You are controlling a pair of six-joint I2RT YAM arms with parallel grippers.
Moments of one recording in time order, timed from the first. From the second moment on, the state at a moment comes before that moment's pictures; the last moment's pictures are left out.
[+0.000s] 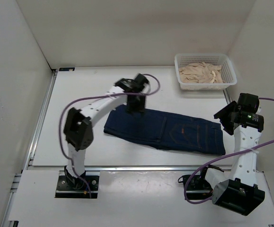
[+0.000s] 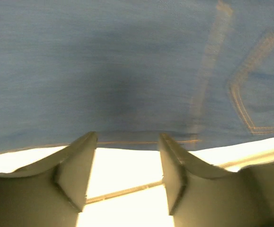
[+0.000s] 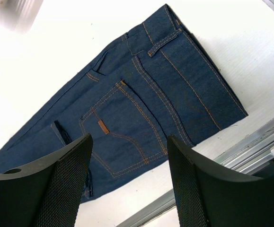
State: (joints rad) left arm -0.79 2.06 1.90 -1.07 -0.04 -0.57; right arm -0.31 1.00 1.08 -1.02 0.02 0.60
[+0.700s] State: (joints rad) left arm -0.37 2.02 1.53 -0.86 -0.03 -0.42; right arm -0.30 0.99 1.06 -1.02 -0.01 0.60
